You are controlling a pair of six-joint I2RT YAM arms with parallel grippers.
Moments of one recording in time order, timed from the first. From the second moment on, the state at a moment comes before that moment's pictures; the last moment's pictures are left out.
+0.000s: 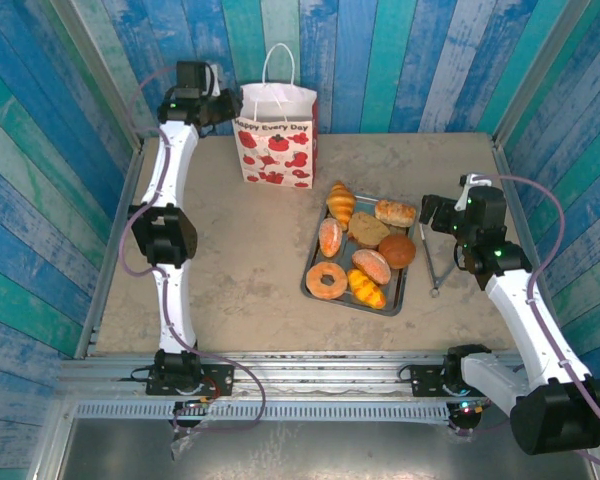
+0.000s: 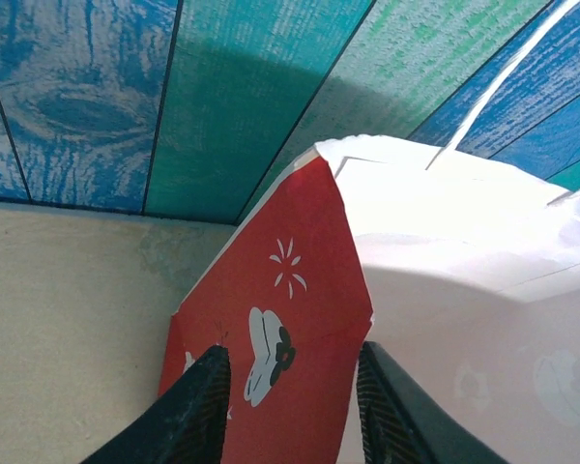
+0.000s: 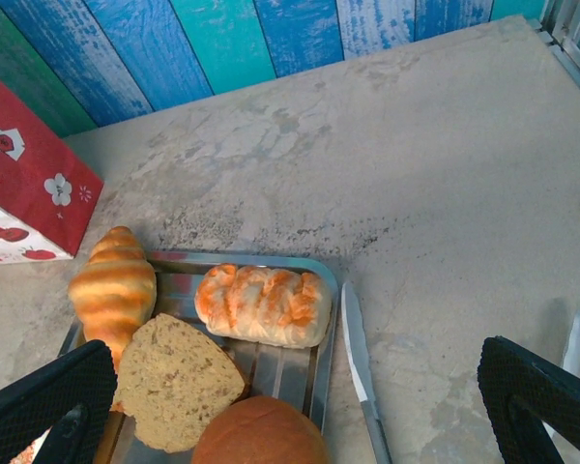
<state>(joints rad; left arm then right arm) -0.07 2.29 2.46 -0.76 0.28 -0.32 0.10 0.99 0.81 -0.35 0.06 0.31</state>
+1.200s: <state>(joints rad) -0.07 1.58 1.70 -0.50 0.27 -0.31 0.10 0.91 0.80 -0.35 0.10 0.31</state>
